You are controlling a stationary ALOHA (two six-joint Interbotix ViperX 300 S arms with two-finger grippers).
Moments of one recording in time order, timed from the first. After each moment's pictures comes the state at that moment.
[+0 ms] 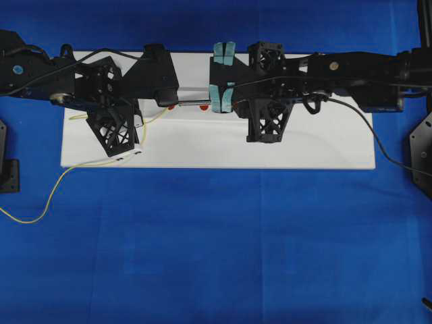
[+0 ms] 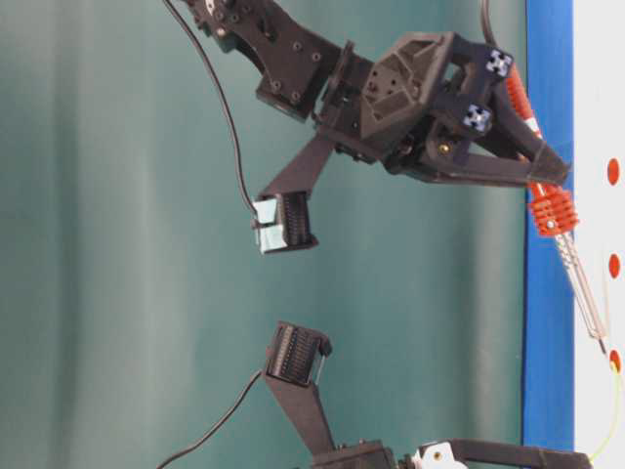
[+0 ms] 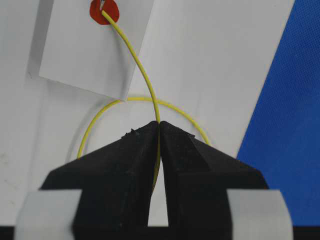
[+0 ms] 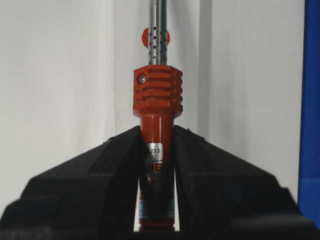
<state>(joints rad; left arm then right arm) 0.13 -0.10 0.64 0.01 0.59 -0.17 -0.17 0.07 0.48 -0.11 0.47 0.06</state>
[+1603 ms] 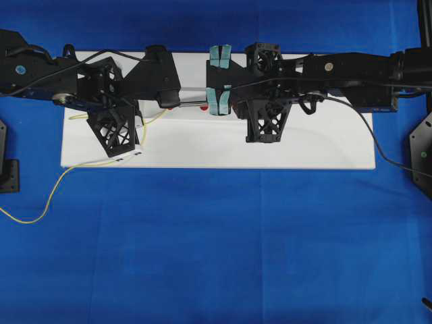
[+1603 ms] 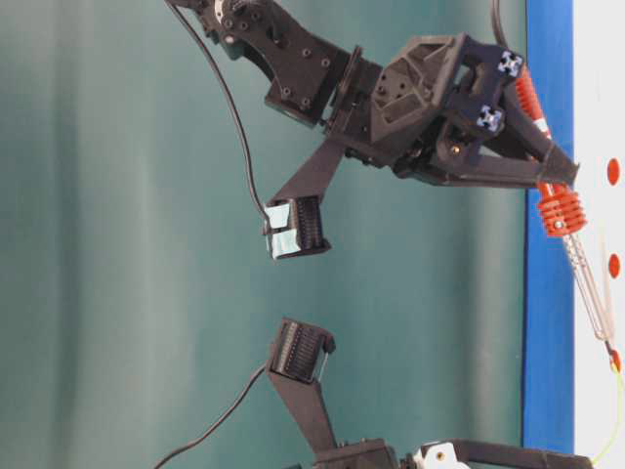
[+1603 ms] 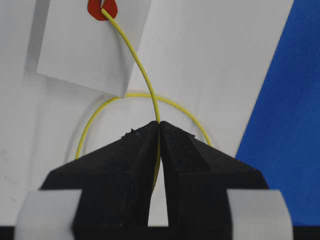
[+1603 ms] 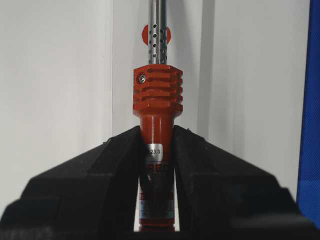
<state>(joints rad) 0.13 -0.09 0.64 0.01 0.62 -0.16 -0.17 0.08 0.47 -0.11 0.48 0.04</state>
